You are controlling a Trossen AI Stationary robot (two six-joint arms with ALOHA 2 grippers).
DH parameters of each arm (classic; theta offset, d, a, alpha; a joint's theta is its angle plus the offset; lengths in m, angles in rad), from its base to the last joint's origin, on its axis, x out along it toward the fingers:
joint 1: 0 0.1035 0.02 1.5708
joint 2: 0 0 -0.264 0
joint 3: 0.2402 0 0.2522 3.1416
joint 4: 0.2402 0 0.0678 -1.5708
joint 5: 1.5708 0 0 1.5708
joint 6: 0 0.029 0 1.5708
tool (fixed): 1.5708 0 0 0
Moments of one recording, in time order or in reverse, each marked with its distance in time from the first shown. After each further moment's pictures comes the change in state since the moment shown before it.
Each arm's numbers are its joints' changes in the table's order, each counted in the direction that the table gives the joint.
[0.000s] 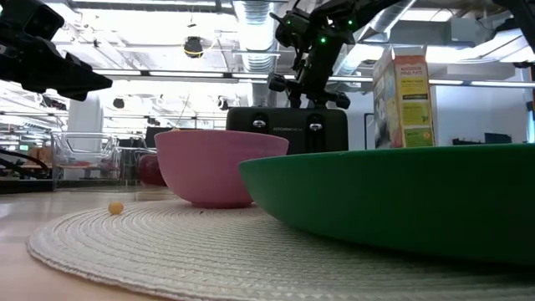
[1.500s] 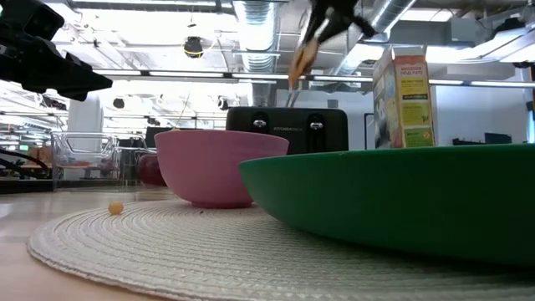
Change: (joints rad) left arm 0.000 0.000 0.000 0.000 -0.002 0.000; right arm 0.229 0.363 0.000 0.070 0.161 -0.085
